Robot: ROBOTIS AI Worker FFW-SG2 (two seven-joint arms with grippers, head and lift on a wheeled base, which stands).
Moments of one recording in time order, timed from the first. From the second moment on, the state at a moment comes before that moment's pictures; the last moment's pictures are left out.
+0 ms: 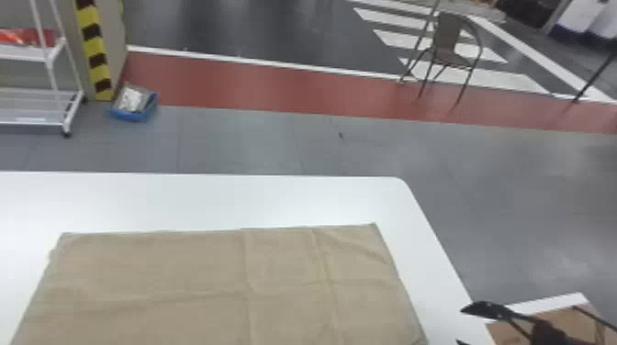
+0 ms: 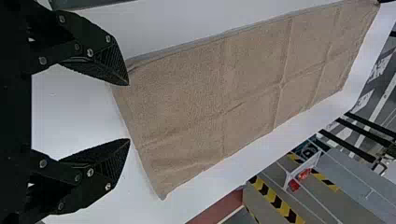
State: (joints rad) left arm 0.53 0.38 0.20 -1.42 -0.33 -0.33 -0.55; right arm 0.33 -0.48 -0.74 -1.09 0.33 -0.91 1.21
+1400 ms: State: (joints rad) left arm 0.59 0.38 0.24 -1.53 -0.27 -0.35 -0.58; right arm 0.25 -0.47 -0.59 -1.10 0.53 -0.63 1.14
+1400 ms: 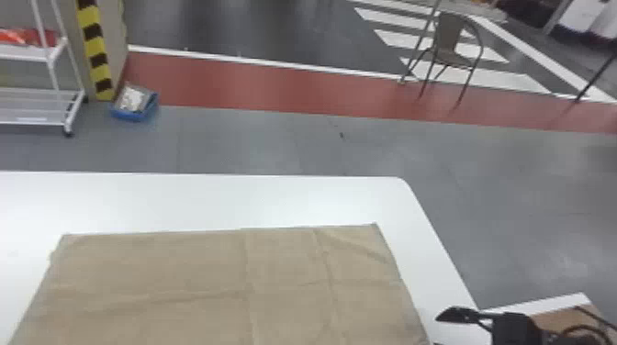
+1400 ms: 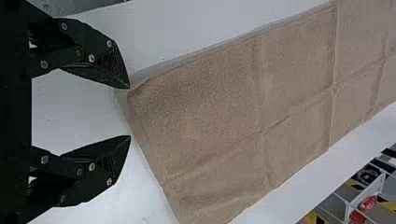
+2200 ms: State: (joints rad) left arm 0.58 0.38 0.23 -1.51 -0.27 -0.35 -0.58; right arm 0.22 -0.49 -0.55 -1.07 0.58 -0.57 1.14
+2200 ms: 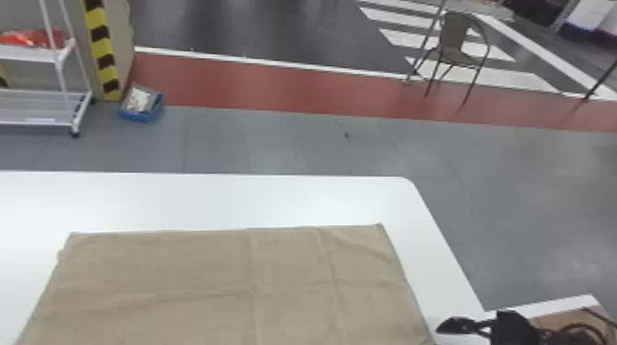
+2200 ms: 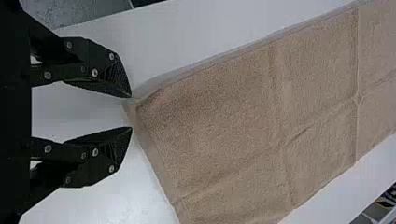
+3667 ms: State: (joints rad) left arm 0.57 0.38 0.23 -1.50 -0.27 -0.34 -0.57; right arm 0.20 -0.48 -0.49 -1.10 0.53 -0.40 1.22
